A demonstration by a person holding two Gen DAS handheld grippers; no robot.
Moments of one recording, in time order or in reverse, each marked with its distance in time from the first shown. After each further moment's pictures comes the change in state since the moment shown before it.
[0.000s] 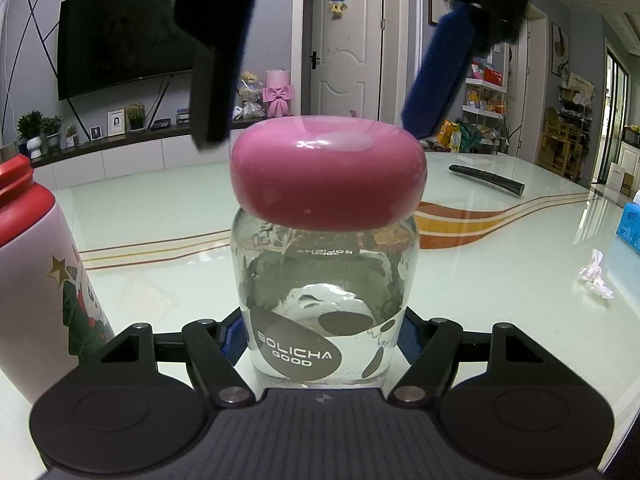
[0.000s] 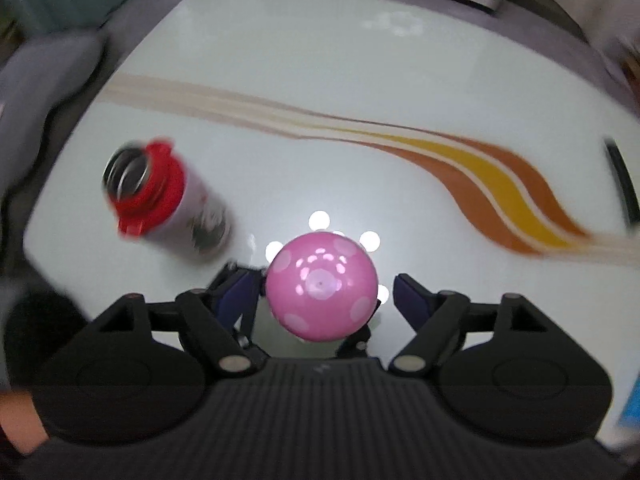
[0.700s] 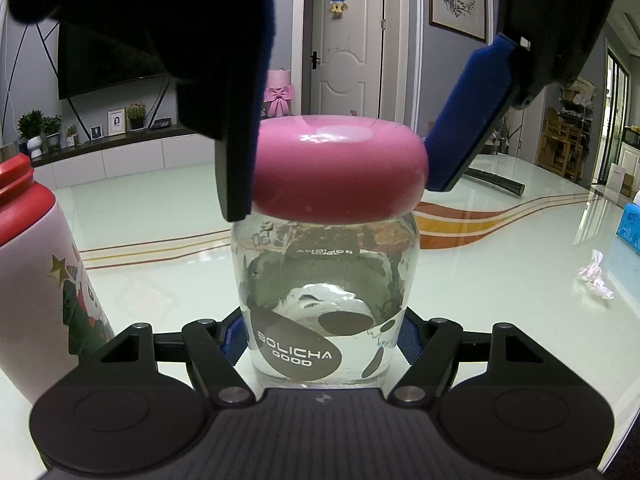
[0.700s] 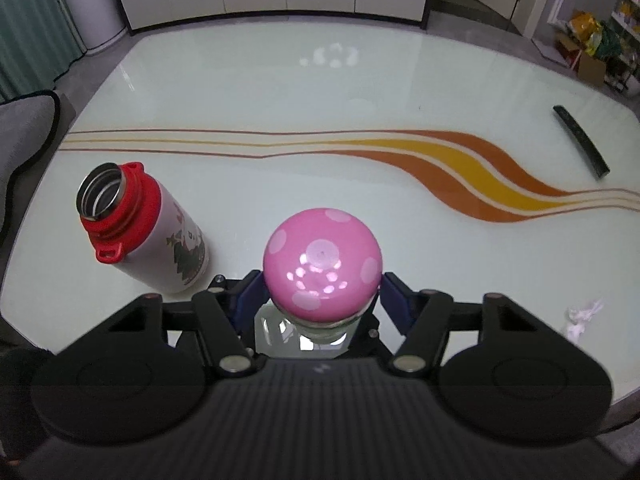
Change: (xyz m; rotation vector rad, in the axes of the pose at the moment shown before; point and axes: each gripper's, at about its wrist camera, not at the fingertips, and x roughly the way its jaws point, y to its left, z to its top) left arm -0.001 0.002 0.000 -0.003 -0.001 -0.001; right arm 0.002 0.018 -0.041 0.021 -0.149 -0.108
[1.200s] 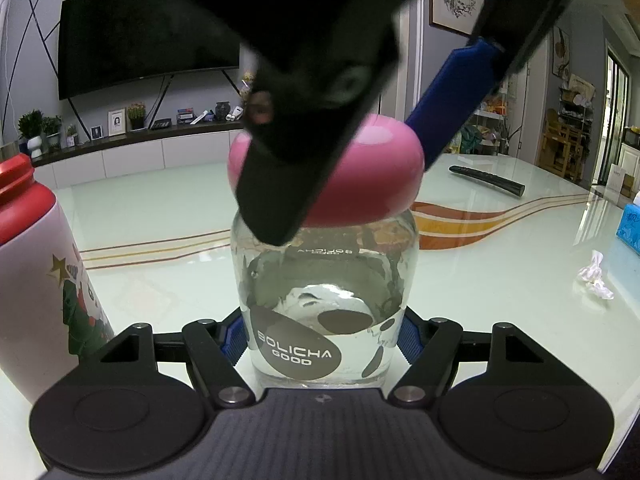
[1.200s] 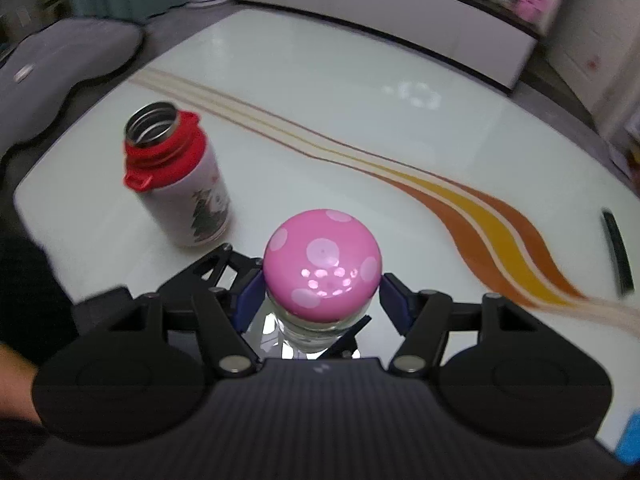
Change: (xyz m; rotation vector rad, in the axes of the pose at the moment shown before) left arm -0.002 0.001 -0.001 0.000 -0.003 0.001; right arm 0.000 -0.019 -0.007 -0.428 -0.052 0.193
